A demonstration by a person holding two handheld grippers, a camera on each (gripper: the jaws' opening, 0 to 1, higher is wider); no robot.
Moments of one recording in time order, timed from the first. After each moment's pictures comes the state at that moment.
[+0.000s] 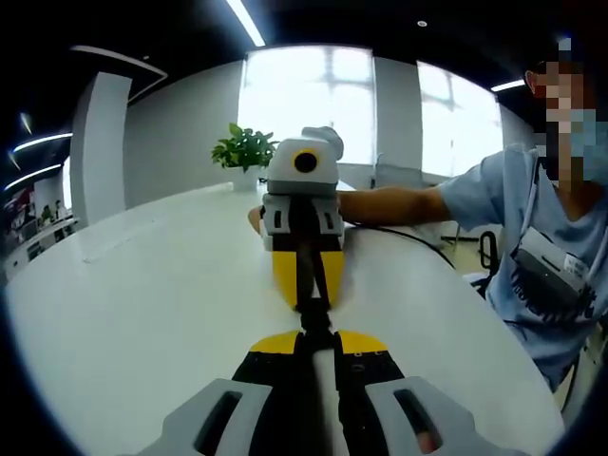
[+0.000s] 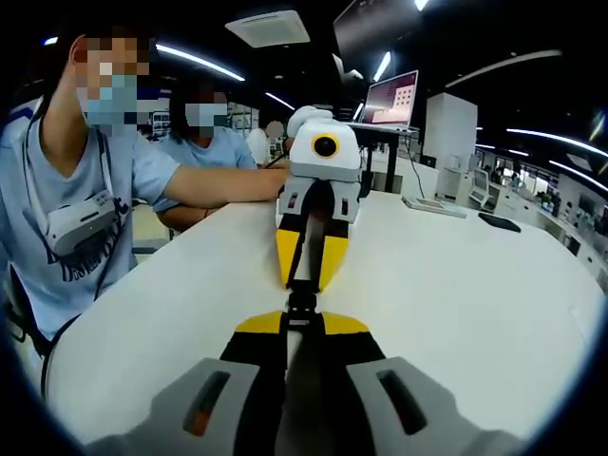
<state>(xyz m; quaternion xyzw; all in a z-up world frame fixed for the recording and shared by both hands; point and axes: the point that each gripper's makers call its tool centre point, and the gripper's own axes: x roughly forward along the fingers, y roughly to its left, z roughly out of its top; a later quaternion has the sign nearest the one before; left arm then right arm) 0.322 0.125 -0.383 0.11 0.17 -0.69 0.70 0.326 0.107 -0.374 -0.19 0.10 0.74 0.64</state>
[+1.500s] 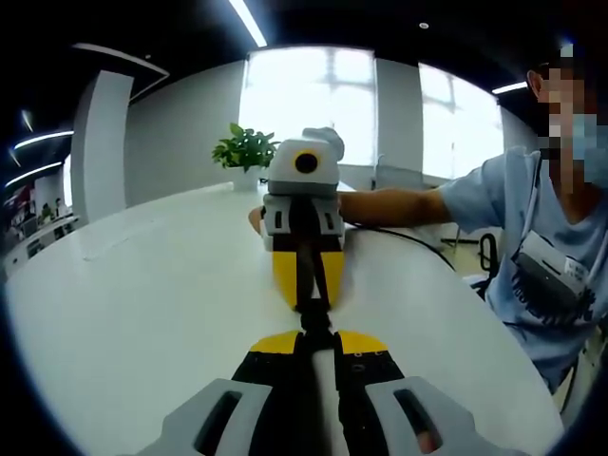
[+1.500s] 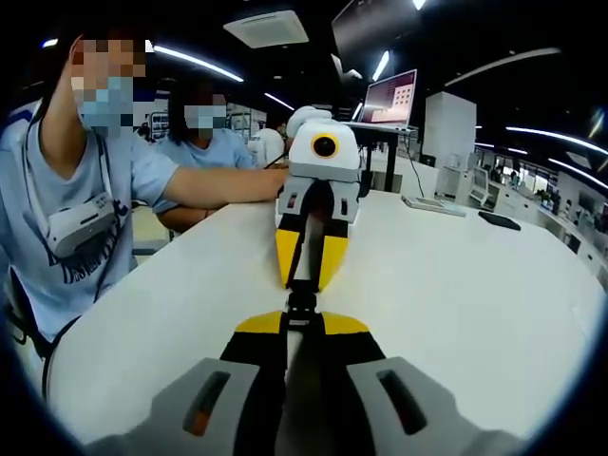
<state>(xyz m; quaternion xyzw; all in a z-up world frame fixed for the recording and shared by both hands) 0.325 0.124 -0.380 0.11 0.17 -0.69 0.70 0.324 0.106 -0.374 -0.18 0.10 0.74 0.64</state>
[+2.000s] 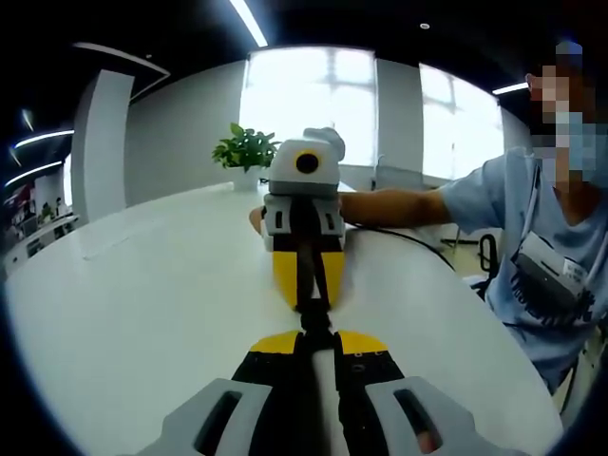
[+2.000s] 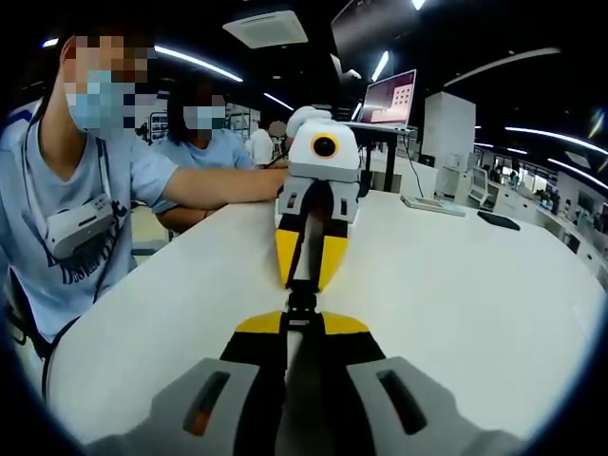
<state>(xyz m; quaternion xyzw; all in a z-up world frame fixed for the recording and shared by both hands) 0.323 0.124 -0.381 0.11 0.17 -0.69 0.70 0.327 0.106 -0.373 -0.18 0.10 0.74 0.64</state>
